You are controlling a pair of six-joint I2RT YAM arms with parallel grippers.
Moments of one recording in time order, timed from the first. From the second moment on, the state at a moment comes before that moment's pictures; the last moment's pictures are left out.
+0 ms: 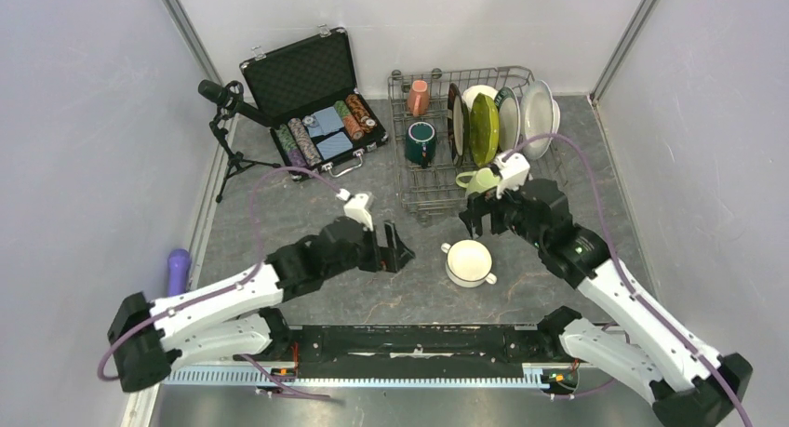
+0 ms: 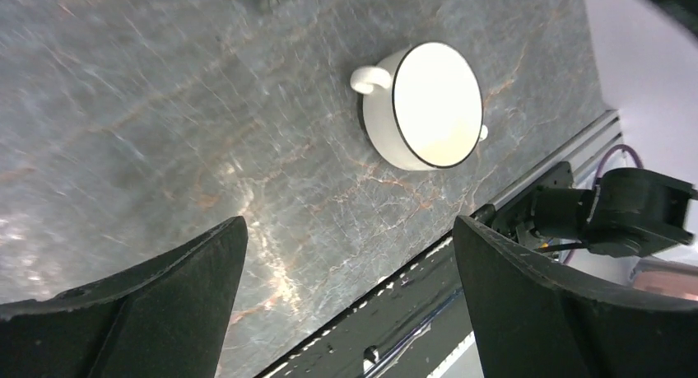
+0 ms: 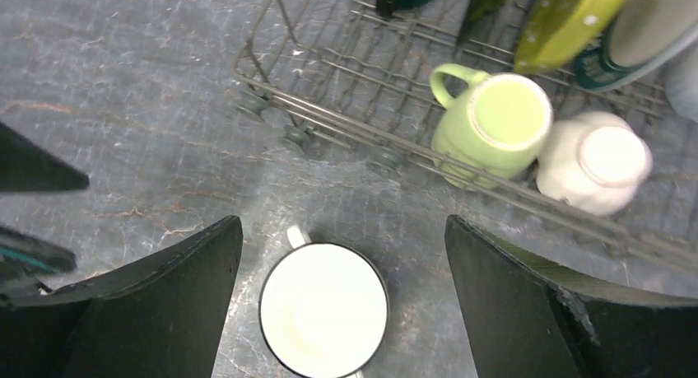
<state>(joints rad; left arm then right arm) -0.93 0.92 0.63 -0.23 -0.09 -0.74 0.58 0.87 0.81 -0.39 0.00 0.10</state>
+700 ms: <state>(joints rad) -1.22 1.62 0.90 -0.04 -0.37 -1.00 0.58 0.47 0.63 -0.43 0.46 0.21</state>
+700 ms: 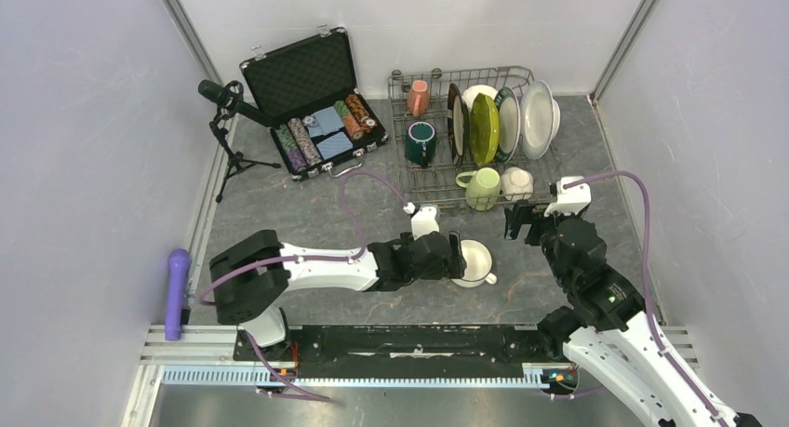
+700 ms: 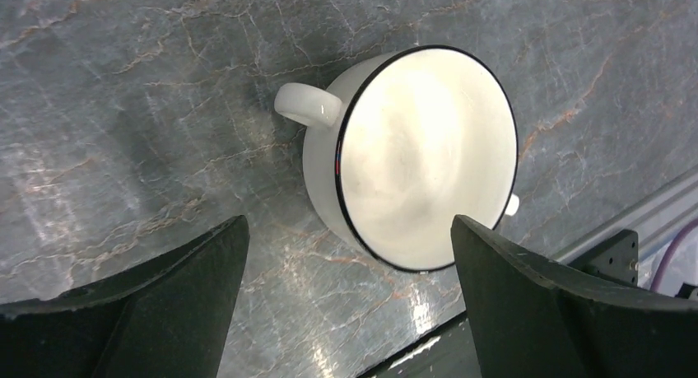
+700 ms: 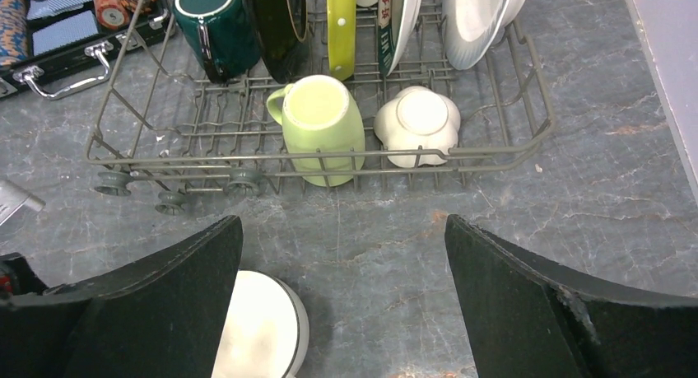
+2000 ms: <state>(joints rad) -0.85 0.83 0.38 0.40 -0.01 -0.81 0.58 0.71 0.56 0.02 -0.61 0.55</state>
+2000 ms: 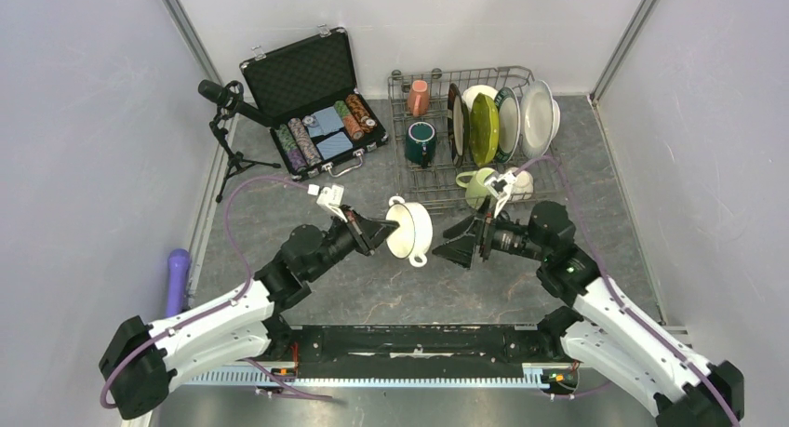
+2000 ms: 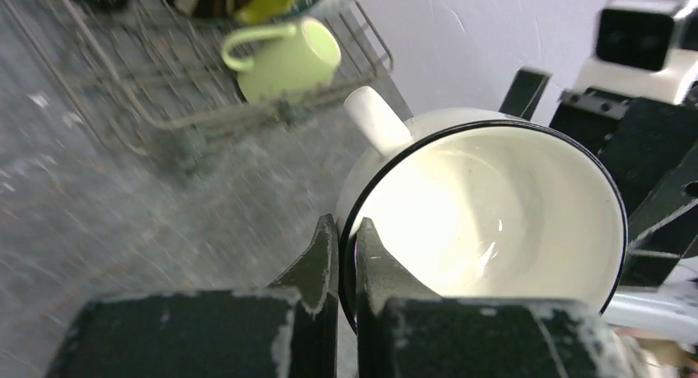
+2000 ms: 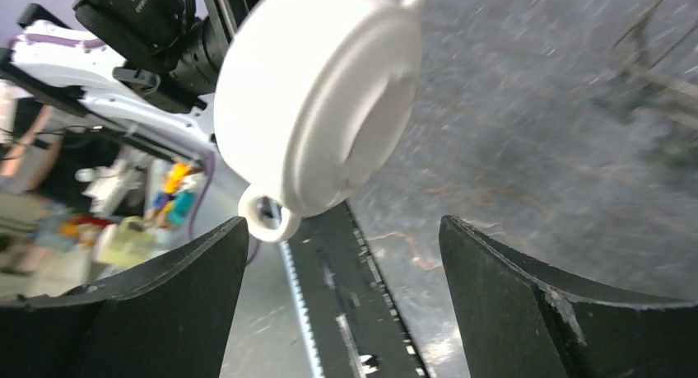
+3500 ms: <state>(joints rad) -0.71 1.32 0.60 1.23 0.26 -0.52 0.47 0.88 0.47 0.60 -0.79 1.15</state>
